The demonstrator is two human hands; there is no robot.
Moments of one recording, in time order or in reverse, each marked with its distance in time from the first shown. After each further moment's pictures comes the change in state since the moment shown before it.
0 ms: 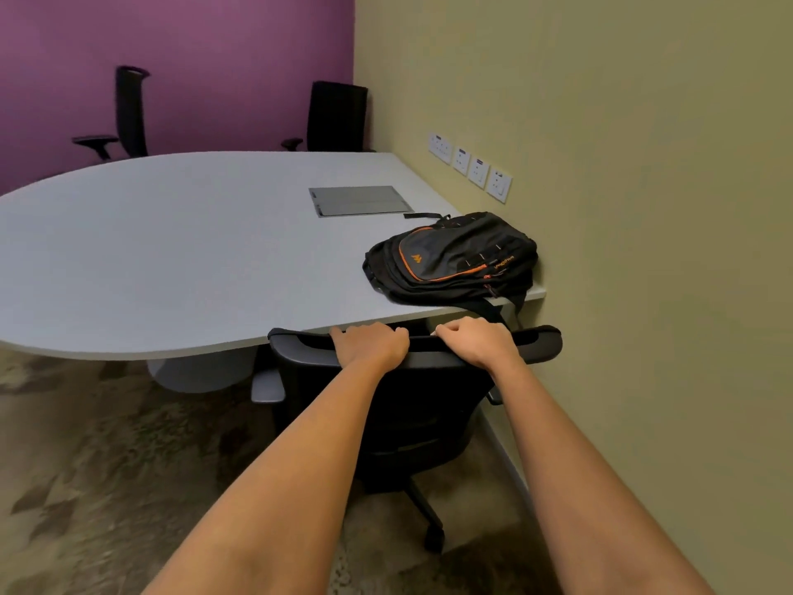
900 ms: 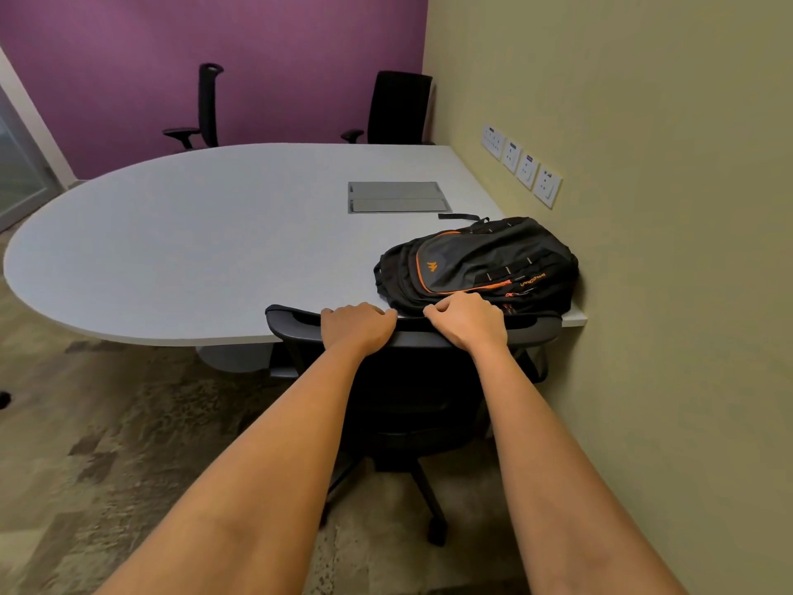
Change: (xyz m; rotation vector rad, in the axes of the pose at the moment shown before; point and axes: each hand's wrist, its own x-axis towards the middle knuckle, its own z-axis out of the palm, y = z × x) left_hand 0.091 0.071 0.017 -0.012 0.130 -0.117; right_hand 0.116 0.063 -0.025 0.124 0.168 -0.211
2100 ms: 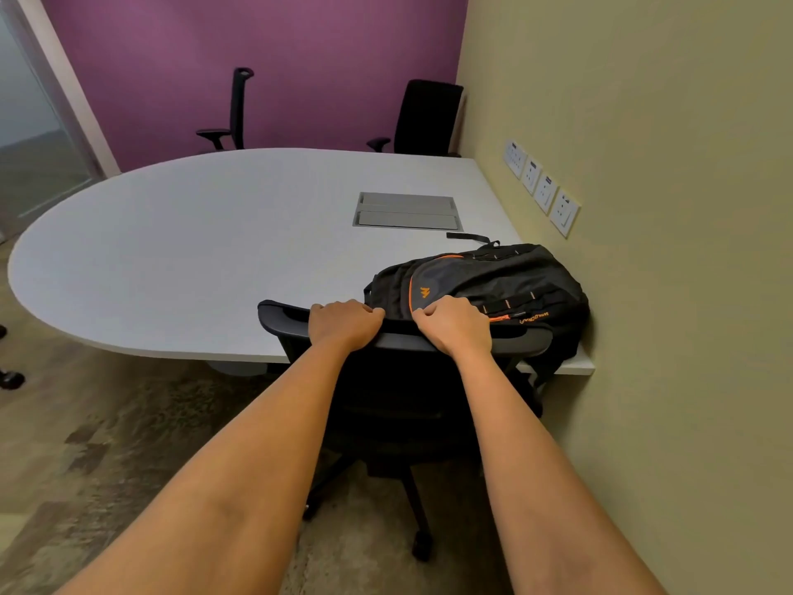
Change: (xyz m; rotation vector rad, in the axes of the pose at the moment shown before) left_hand 0.092 0.050 0.016 0.080 0.037 -0.092; right_hand 0.102 0.050 -0.004 0.043 -0.031 -0.066
